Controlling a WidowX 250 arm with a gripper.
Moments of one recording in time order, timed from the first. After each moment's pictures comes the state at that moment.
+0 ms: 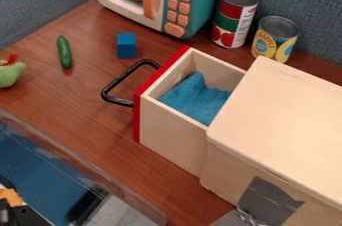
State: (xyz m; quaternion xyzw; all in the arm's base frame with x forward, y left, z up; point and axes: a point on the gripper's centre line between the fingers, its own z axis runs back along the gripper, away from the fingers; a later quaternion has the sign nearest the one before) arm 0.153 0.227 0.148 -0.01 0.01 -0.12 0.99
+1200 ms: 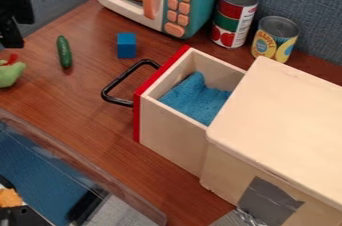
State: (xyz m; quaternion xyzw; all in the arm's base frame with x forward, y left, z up) arm 0.250 0.233 0.063 0.05 -0.09 -0.50 0.86
